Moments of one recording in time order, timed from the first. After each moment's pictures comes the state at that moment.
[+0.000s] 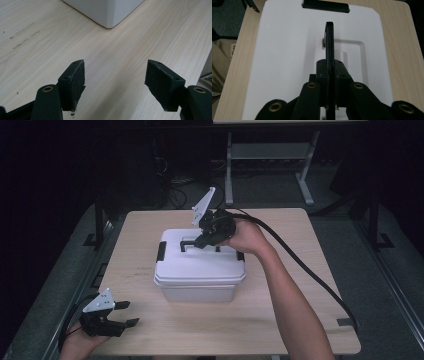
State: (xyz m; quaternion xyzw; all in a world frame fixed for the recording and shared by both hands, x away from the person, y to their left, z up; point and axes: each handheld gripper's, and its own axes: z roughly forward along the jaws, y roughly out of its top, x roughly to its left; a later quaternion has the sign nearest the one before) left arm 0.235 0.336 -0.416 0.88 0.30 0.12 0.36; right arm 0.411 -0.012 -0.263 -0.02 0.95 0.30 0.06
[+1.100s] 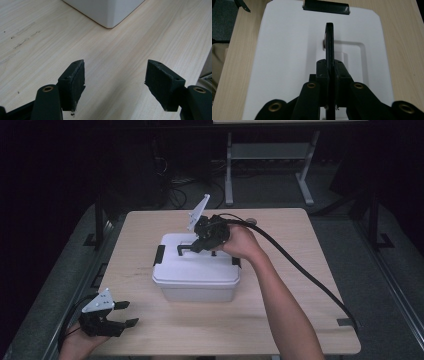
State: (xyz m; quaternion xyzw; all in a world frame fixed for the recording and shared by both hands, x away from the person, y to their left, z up) left arm 0.234 0.337 -0.416 0.87 0.30 0.12 0.36; right arm 0.416 0.000 -0.287 0.00 0.95 0.30 0.05
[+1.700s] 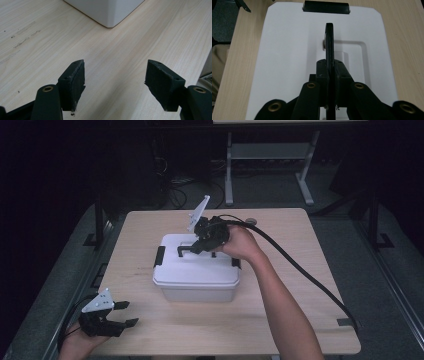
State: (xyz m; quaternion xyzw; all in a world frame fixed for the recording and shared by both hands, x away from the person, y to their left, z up) left arm 0.234 0.338 -0.416 0.88 0.30 0.12 0.36; right arm 0.417 0.001 -0.291 0.01 0.95 0.30 0.04
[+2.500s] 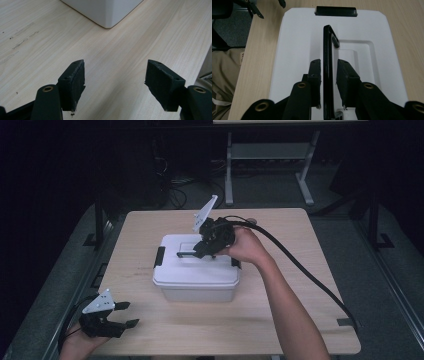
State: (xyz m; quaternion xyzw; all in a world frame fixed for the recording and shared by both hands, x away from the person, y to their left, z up) left arm 0.232 0.335 -0.415 0.88 0.30 0.12 0.36; right arm 0.405 -0.013 -0.285 0.01 0.95 0.32 0.02
